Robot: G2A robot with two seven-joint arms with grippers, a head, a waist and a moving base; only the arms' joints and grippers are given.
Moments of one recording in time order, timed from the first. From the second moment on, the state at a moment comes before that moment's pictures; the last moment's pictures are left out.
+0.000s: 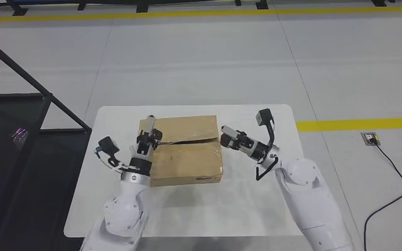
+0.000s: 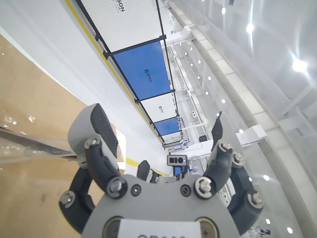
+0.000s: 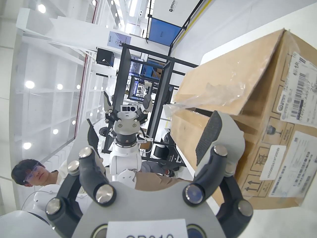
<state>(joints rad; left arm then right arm) 1.20 -1.32 -1.35 -1.87 -0.01 -0.02 0.09 -0.78 -1.36 1.28 -1.30 0.12 -0.28 0.79</state>
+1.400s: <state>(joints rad) 1.47 -1.22 -1.97 -1.77 -0.19 -0.11 -0.71 -0.54 -1.37 1.11 -1.17 -0.24 -0.24 0.68</state>
